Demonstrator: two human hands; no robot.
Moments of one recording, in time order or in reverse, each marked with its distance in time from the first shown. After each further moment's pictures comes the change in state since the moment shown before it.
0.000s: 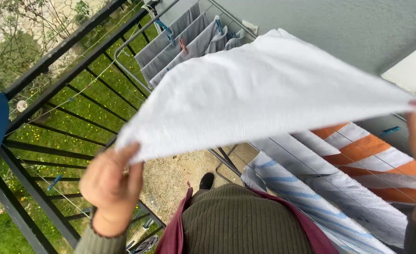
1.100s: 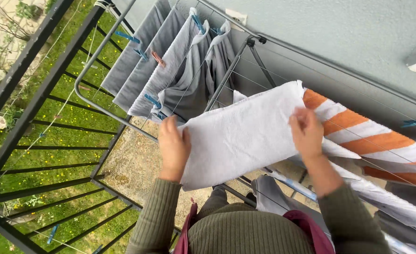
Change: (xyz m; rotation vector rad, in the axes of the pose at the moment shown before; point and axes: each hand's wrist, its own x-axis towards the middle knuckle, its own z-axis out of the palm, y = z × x) left_hand -0.059 -0.099 0.318 -0.060 -0.502 -0.391; right_hand 0.004 -0.037 0.294 -0.079 0.078 0.353
